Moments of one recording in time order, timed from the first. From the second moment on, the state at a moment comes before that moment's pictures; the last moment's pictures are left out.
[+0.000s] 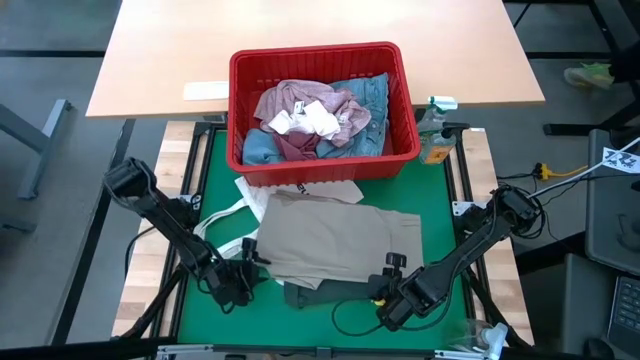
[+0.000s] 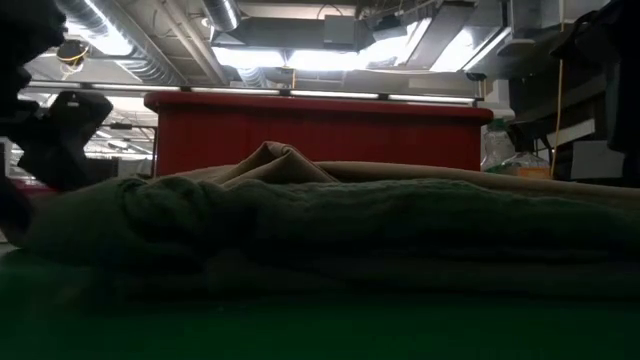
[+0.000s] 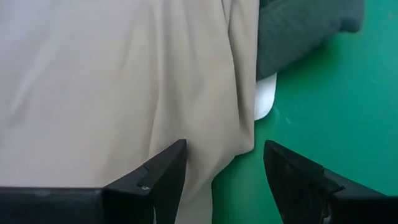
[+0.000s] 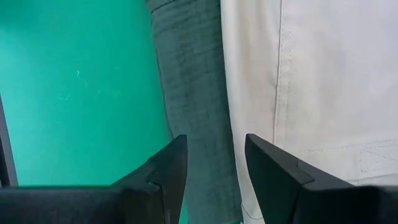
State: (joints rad) left arm -0.81 1.56 0.56 0.00 -0.66 -0.42; right arm 0.73 1.79 1.32 -0.91 0.25 0.83
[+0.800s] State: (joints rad) left arm -0.73 1.64 0.56 0.06 -0.66 -0.42; right arm 0.73 1.79 1.32 -0.88 0.25 0.83
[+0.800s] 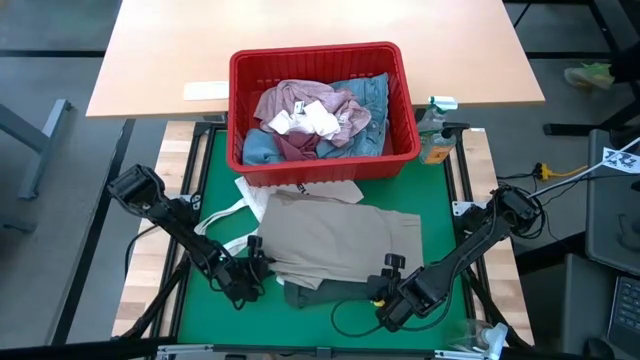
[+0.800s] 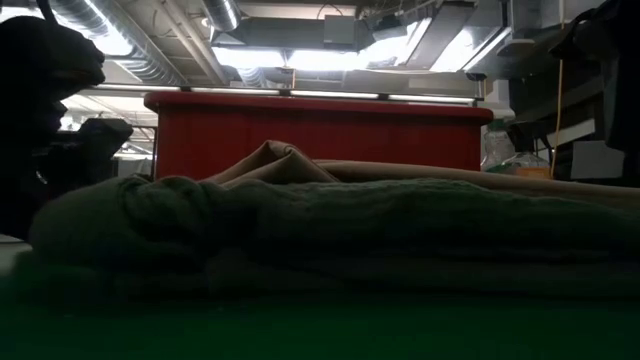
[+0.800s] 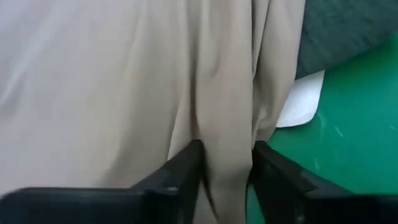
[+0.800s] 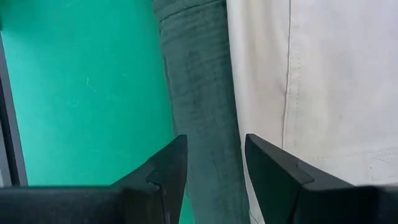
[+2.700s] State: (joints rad) left arm -0.59 1.56 0.98 -0.15 -0.56 -0.02; right arm 0.57 1.97 1.49 -0.16 0.68 0.28
